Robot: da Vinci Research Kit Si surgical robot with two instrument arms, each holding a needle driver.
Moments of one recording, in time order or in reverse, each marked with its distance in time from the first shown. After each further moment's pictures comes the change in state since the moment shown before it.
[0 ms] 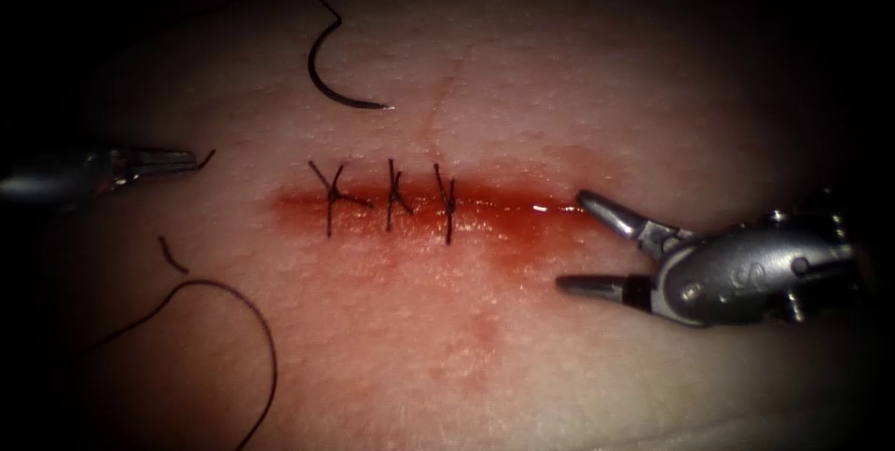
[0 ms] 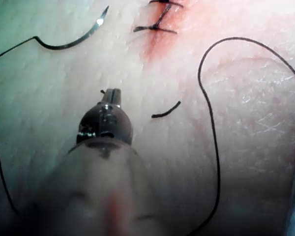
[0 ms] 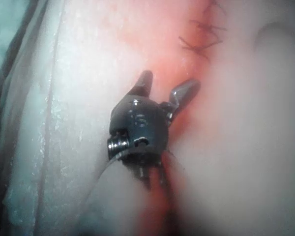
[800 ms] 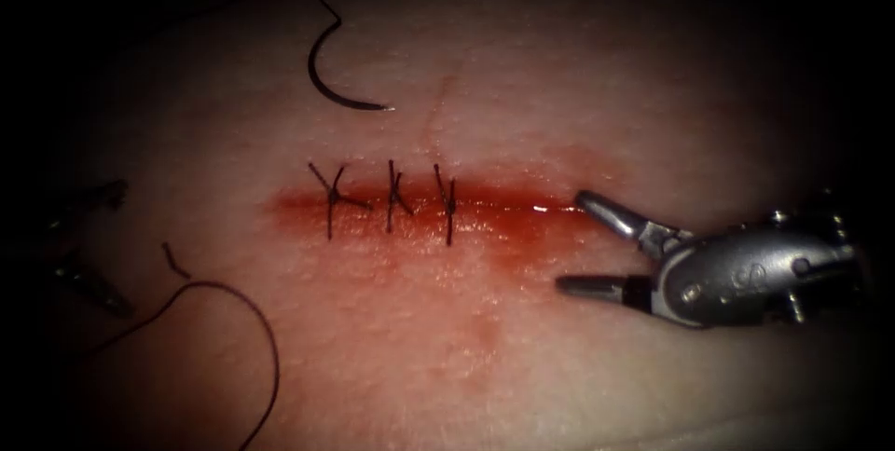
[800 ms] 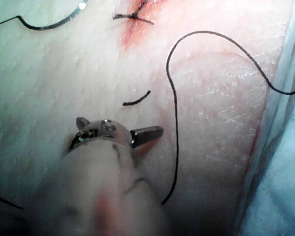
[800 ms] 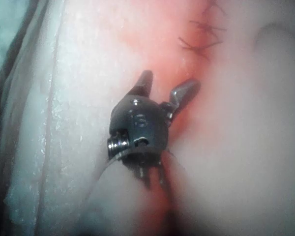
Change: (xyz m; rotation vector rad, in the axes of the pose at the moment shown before) right arm 0.000 0.000 0.000 0.009 0.004 -0.005; left arm -0.001 0.005 -0.004 -0.105 -0.188 -0.116
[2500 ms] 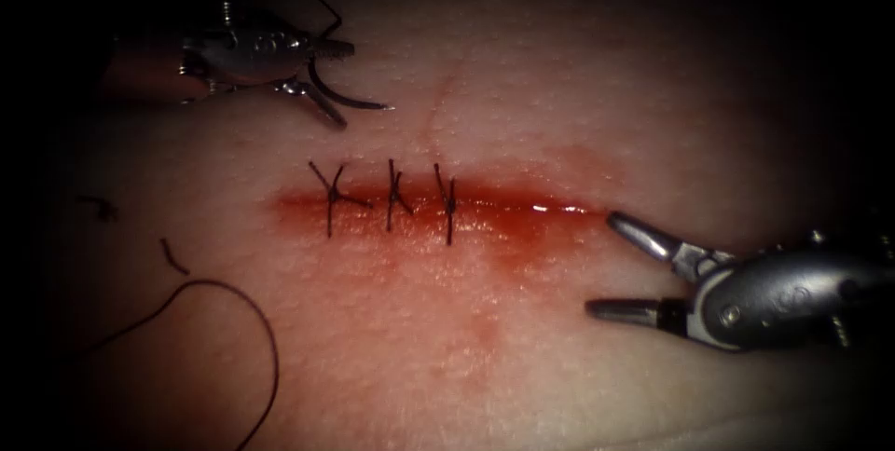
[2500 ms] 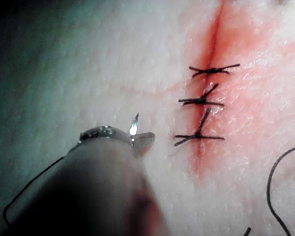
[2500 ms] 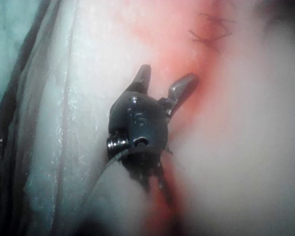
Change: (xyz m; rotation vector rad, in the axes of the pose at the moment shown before) right arm 0.000 0.000 -0.003 0.049 -0.020 0.023; left arm 0.015 -0.010 0.015 -0.103 -0.087 0.317
